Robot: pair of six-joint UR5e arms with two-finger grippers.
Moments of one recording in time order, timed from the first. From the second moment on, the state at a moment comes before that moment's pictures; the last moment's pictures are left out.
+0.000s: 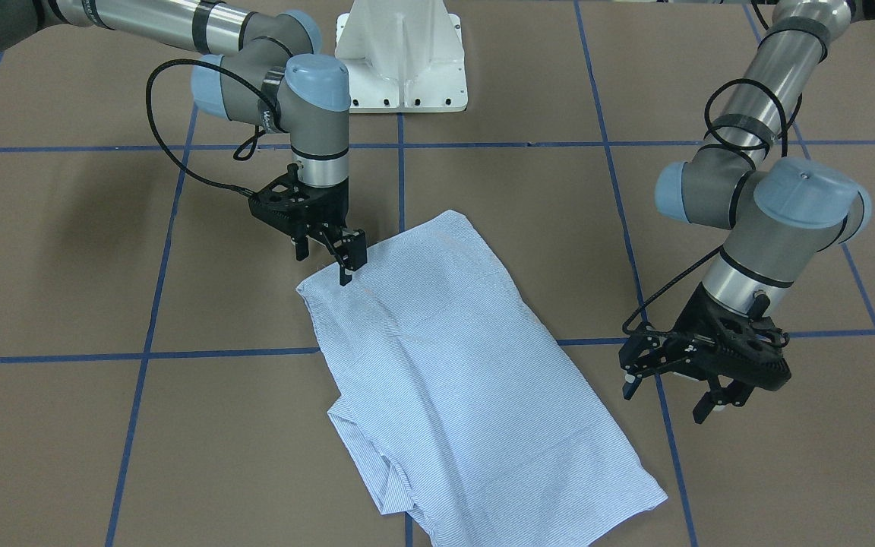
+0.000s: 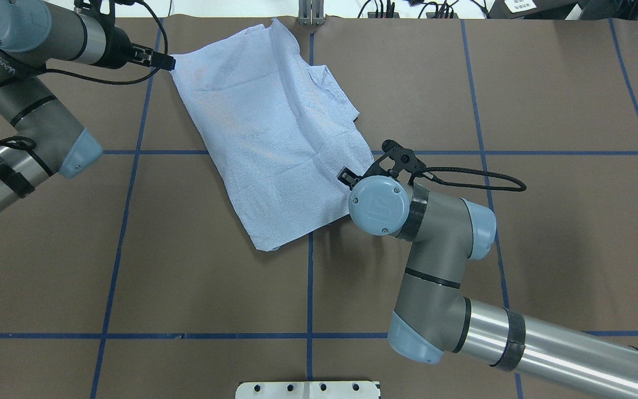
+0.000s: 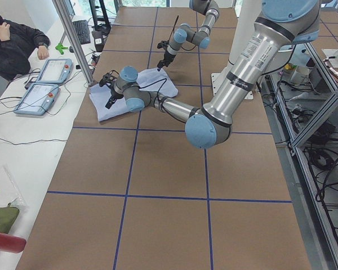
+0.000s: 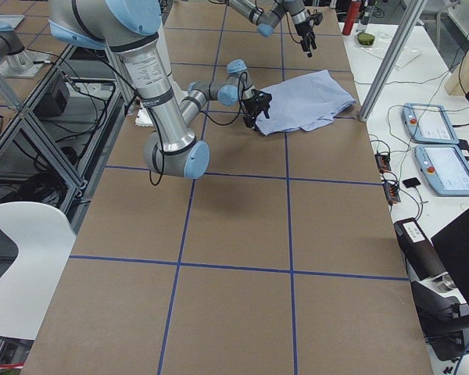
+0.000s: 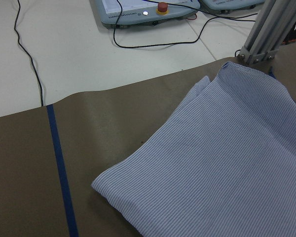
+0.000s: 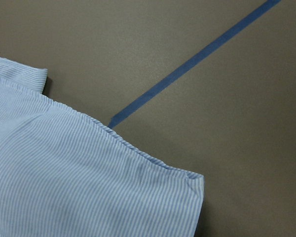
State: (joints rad) left arm -0.97 -2.13 -1.30 -2.41 -1.90 -0.71; right arm 0.42 -0.97 1.64 -1.49 1.41 1.95
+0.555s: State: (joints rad) left arm -0.97 -2.13 -1.31 -2.41 -1.90 -0.71; right arm 0.41 -0.96 1.57 -1.48 1.37 1.96
